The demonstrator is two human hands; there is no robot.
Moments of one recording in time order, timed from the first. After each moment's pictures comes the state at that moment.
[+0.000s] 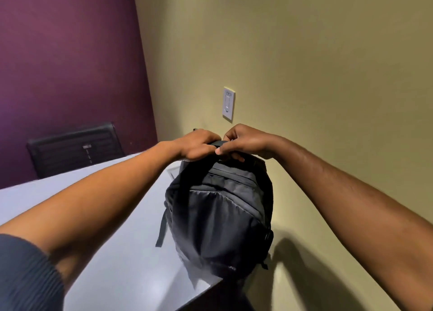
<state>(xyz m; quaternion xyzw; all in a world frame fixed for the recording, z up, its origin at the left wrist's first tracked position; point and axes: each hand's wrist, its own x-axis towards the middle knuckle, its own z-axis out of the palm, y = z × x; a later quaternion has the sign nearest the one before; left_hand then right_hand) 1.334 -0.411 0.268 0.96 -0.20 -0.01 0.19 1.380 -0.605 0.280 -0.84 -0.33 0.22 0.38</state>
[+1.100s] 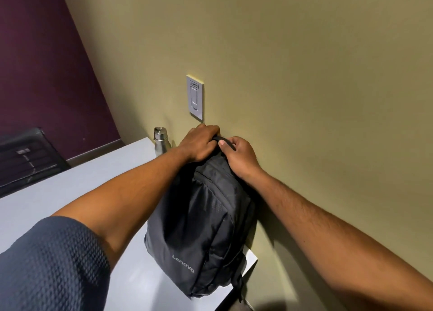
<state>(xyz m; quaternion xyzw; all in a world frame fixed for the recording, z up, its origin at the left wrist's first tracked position) 1.566 -0.443 0.172 0.95 -0.22 0.06 0.23 1.533 -0.608 0.146 -0.84 -0.04 -0.03 0.54</state>
